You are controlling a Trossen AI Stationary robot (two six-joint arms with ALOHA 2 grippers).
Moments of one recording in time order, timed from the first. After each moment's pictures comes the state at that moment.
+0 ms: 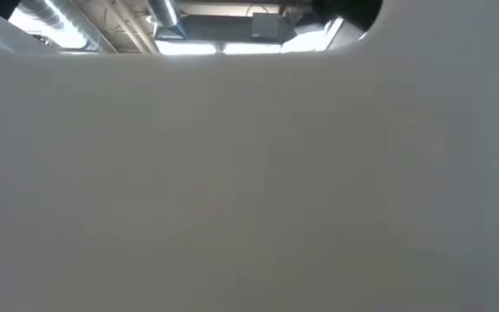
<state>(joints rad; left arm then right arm) -0.42 2.40 1.93 -0.21 0.02 -0.23 1.04 1.52 0.73 -0.11 0.54 1.52</state>
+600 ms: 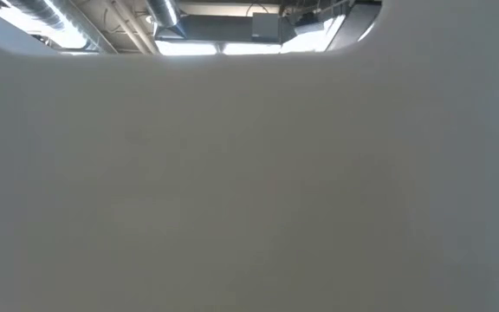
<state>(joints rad) -0.49 2.06 1.92 -0.75 0.06 -0.07 1.04 1.18 0.79 -0.49 0.65 1.38</state>
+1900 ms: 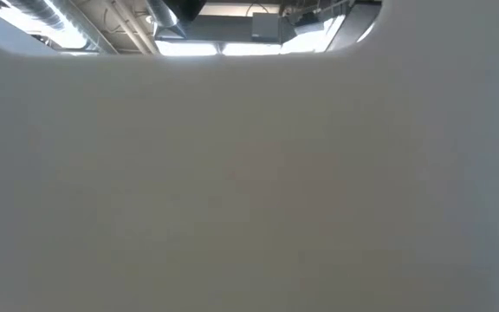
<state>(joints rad) -0.46 1.54 0.98 0.15 0.06 -0.21 1.04 1.12 0.67 -1.22 0.59 1.43</state>
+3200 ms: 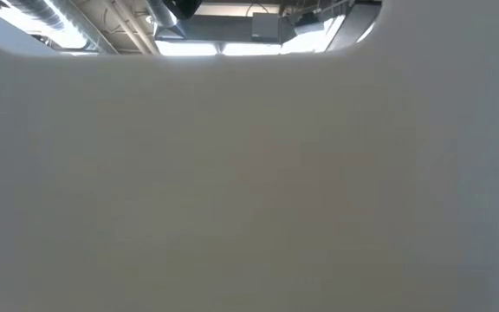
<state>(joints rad) -0.47 1.54 0.98 0.15 0.11 -0.23 1.04 1.12 0.63 -1.21 0.52 1.41</state>
